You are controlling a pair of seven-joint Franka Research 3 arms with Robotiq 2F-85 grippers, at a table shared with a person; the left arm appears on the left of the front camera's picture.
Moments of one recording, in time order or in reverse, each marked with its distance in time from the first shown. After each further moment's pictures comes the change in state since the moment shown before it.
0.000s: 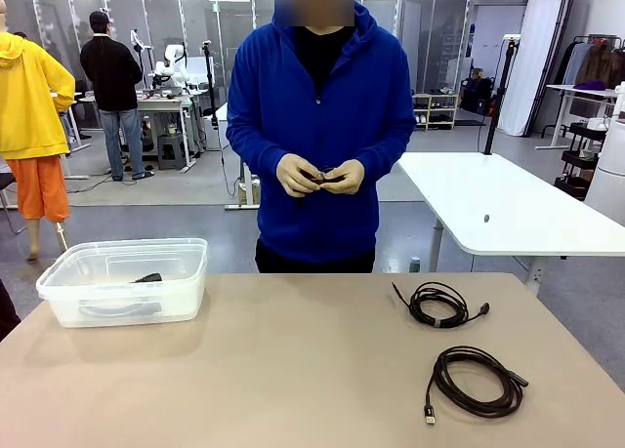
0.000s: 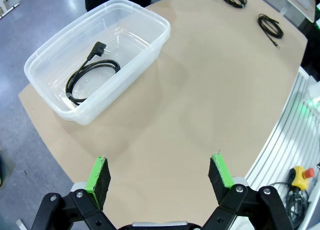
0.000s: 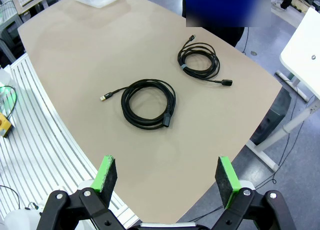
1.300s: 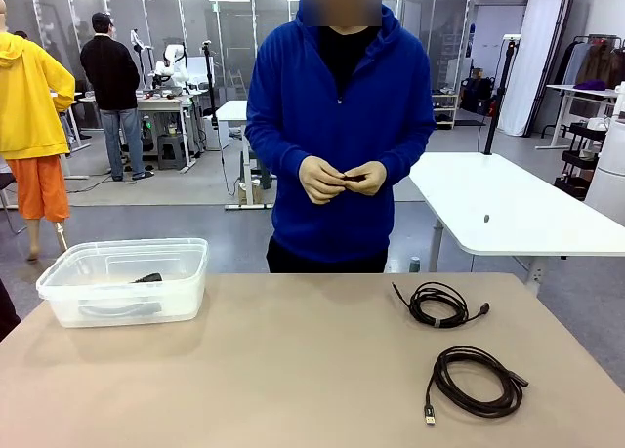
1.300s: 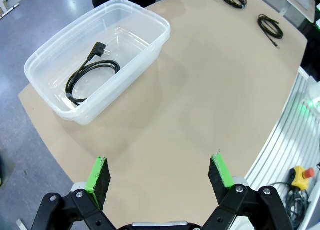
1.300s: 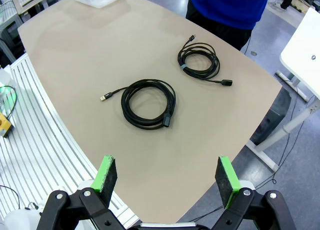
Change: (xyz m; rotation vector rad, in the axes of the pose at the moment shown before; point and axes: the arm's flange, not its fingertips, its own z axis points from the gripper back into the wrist) left arm 0.000 0.000 0.000 0.000 0.000 0.000; right arm 0.000 0.000 0.000 0.000 0.000 0.000
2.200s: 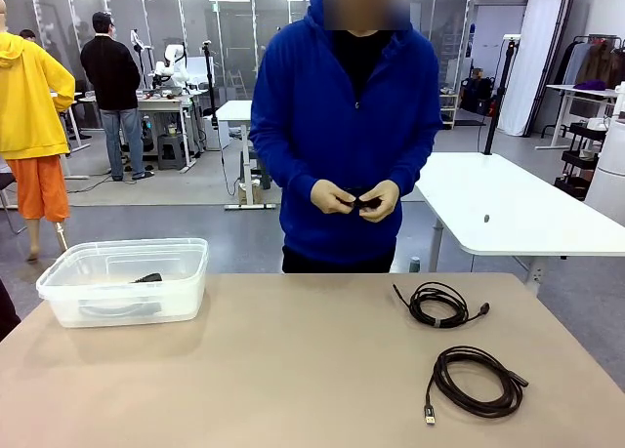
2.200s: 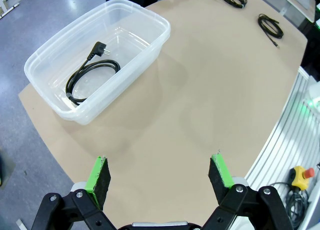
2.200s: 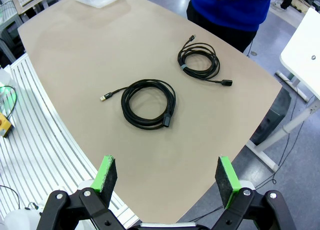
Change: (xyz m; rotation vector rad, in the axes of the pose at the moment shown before) left arm 0.000 0.000 0.000 0.000 0.000 0.000; right arm 0.000 0.000 0.000 0.000 0.000 0.000
